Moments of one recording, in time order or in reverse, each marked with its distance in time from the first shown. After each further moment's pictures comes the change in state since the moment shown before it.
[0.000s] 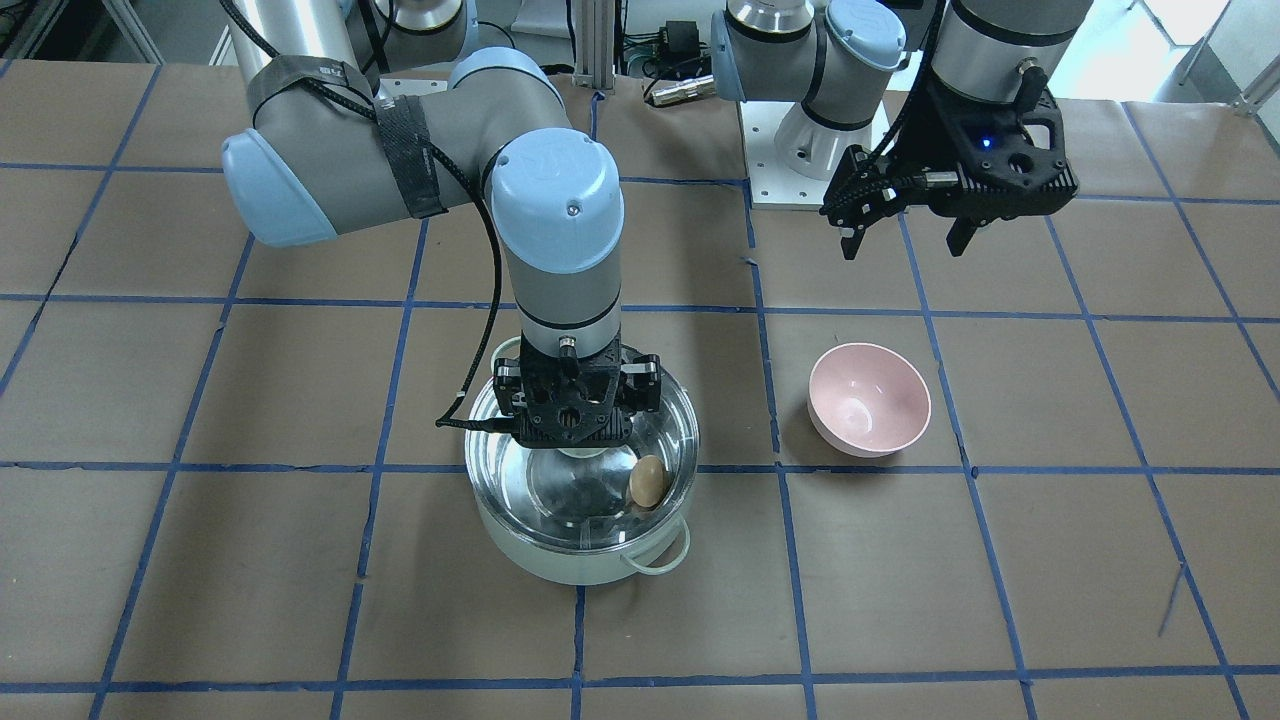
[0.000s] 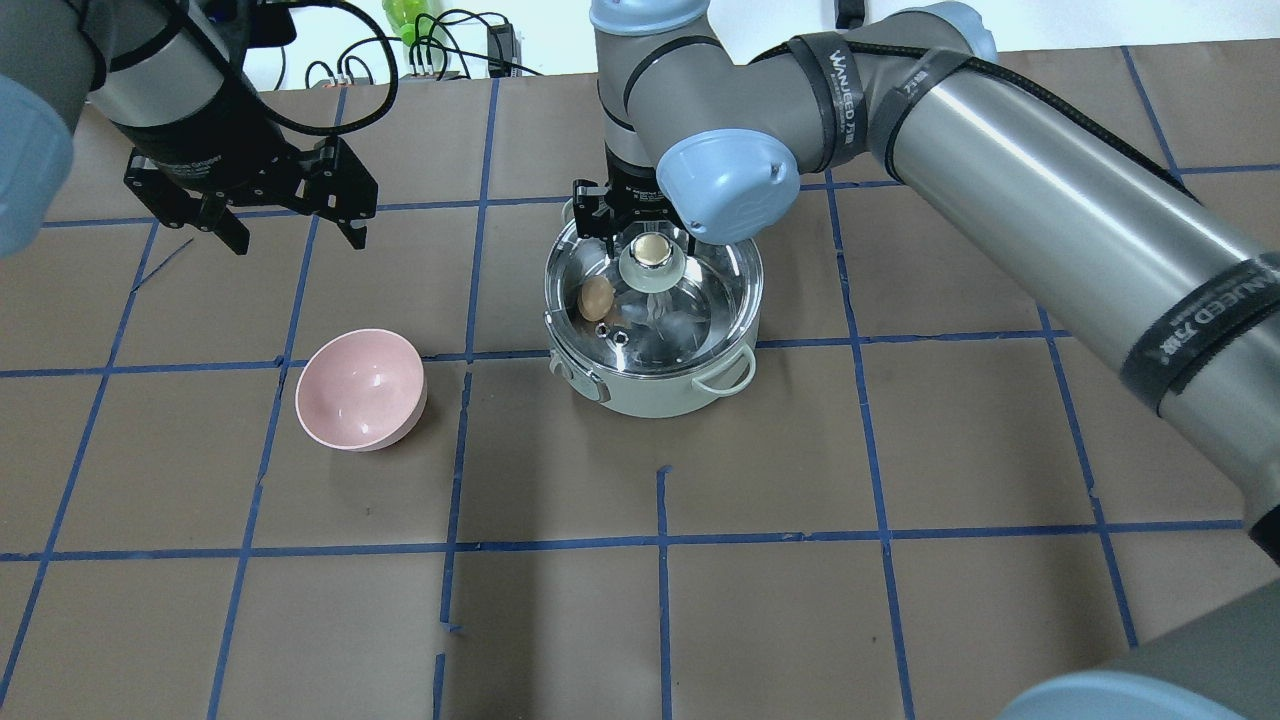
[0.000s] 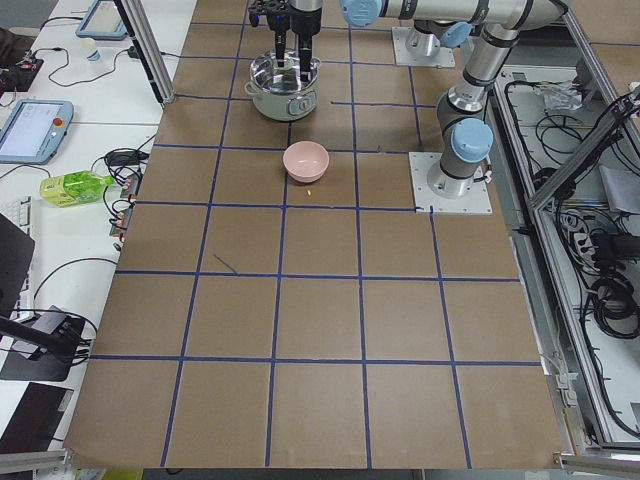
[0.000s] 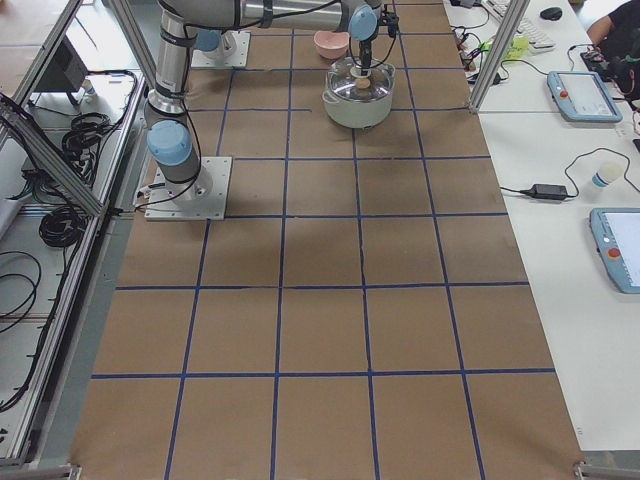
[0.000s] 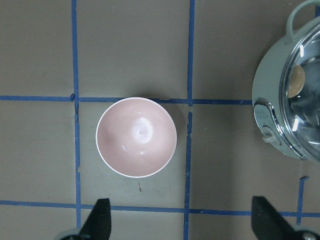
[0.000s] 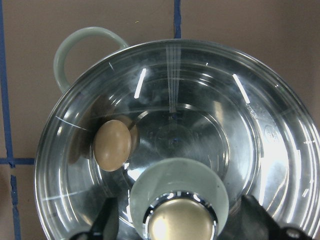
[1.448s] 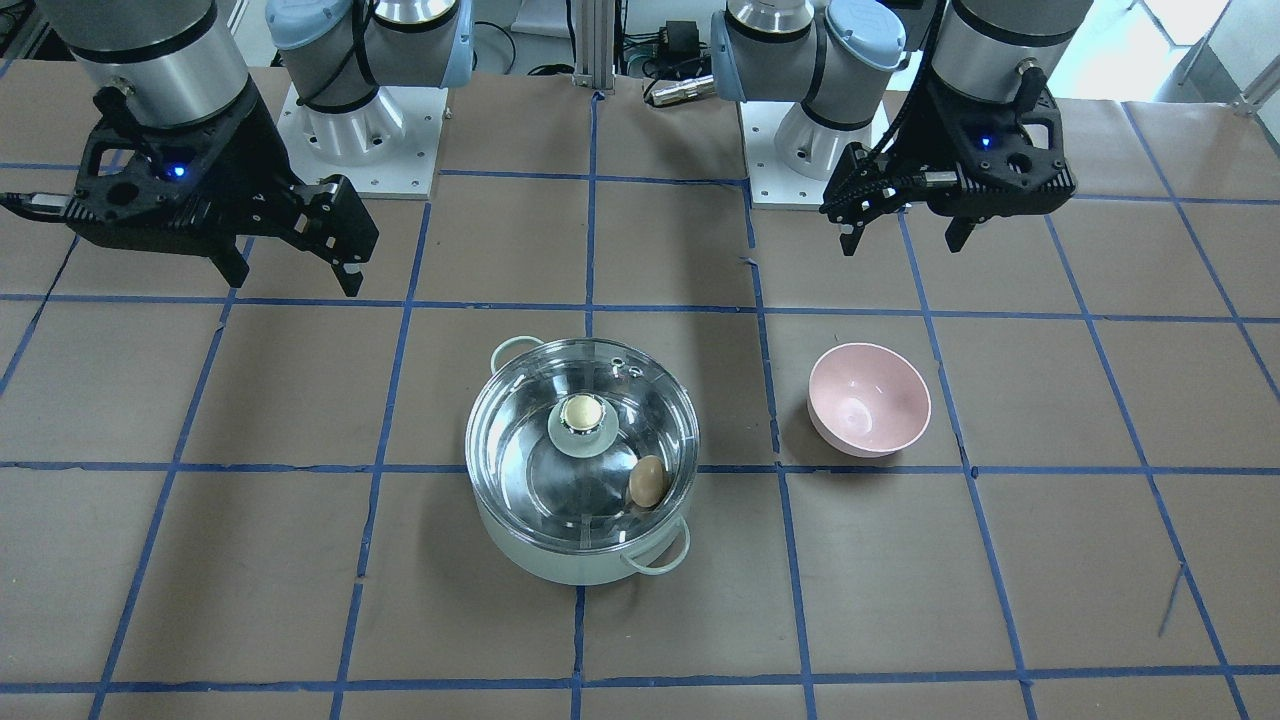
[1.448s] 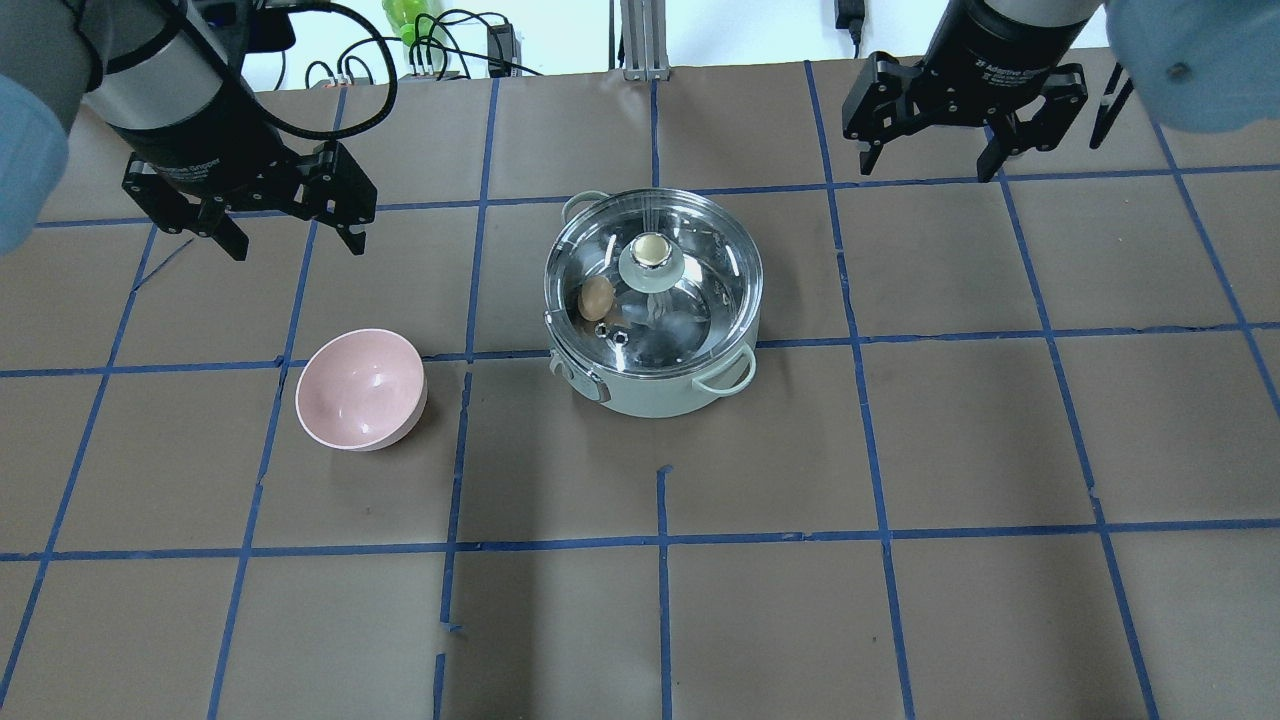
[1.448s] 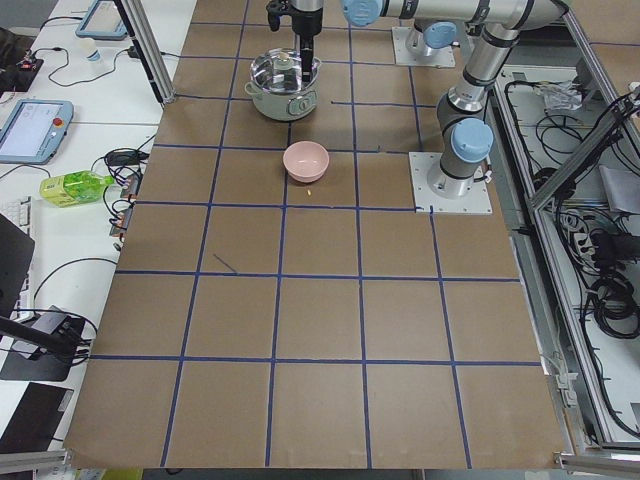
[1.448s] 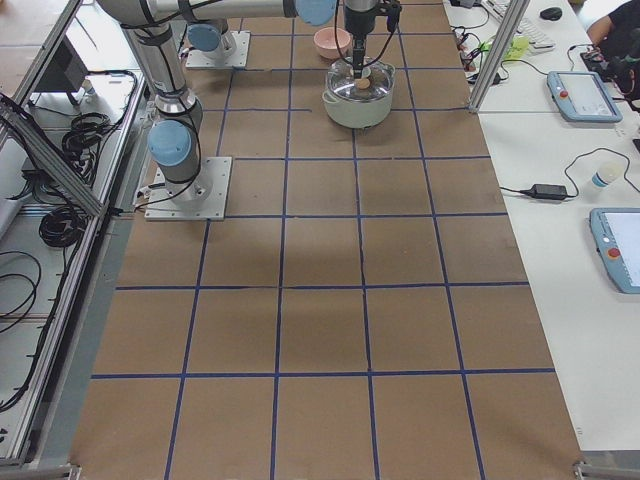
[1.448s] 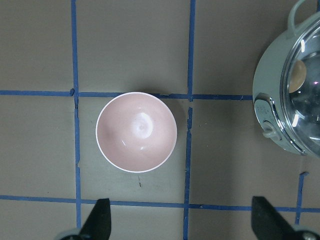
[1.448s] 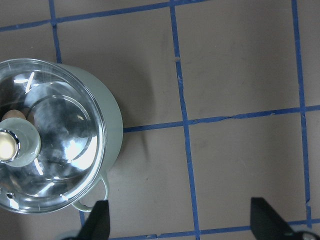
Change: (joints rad) left arm 0.002 0.001 0.002 -0.021 -0.002 -0.002; right arm -0.349 -0.386 0.103 0.245 0.012 -0.229
